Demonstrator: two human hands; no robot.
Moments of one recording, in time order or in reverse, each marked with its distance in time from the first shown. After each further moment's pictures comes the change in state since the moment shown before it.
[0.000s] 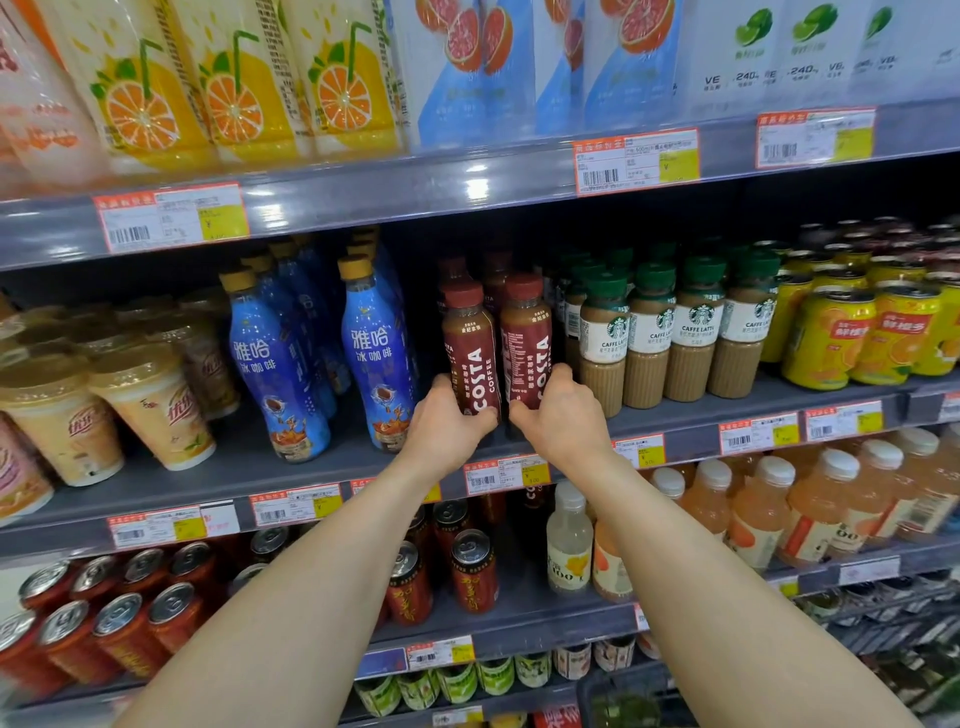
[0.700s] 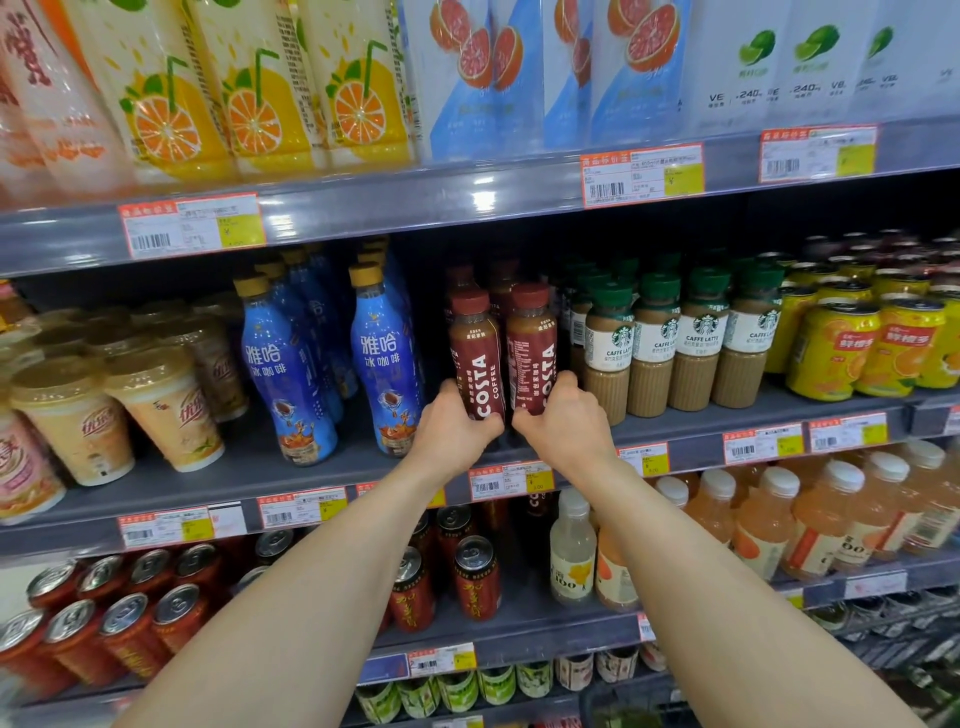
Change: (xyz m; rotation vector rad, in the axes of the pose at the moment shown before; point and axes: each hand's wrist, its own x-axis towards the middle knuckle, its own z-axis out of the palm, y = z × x) left_hand 0.000 0.001 -0.001 -0.006 -0.011 -0.009; right_hand -0.003 -0.004 -0.005 0.009 -0.010 0.005
